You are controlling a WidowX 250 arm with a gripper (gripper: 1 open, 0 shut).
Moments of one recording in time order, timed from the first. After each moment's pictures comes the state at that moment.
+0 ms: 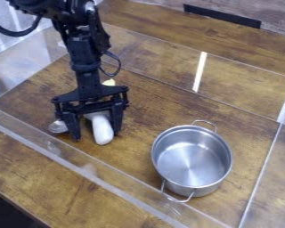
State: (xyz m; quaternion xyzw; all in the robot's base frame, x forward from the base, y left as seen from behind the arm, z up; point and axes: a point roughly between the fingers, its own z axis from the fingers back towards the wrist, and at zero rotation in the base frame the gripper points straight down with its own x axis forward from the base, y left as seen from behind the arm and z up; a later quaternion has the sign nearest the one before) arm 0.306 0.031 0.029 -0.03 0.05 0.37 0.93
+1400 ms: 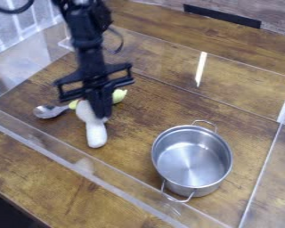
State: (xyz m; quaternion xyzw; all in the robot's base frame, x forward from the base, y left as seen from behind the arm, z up) arm 0.317 0.013 0.066 -0.06 0.04 0.42 0.90
